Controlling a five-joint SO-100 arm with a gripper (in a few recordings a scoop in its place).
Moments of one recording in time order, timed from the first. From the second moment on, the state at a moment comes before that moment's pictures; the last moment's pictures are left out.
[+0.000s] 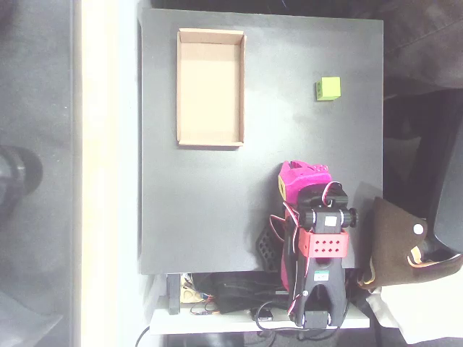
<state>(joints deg) -1.2 190.9 180.3 78.0 81.1</state>
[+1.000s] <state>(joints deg) -1.3 190.9 180.3 78.3 80.9</state>
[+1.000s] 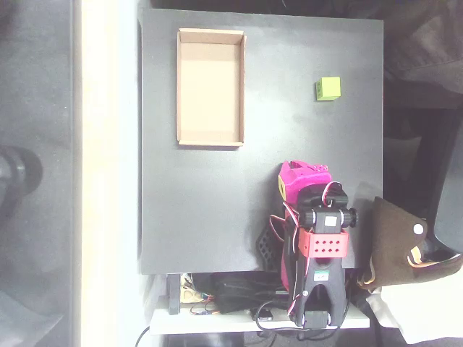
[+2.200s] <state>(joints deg) -1.2 137.6 106.3 80.7 80.6</state>
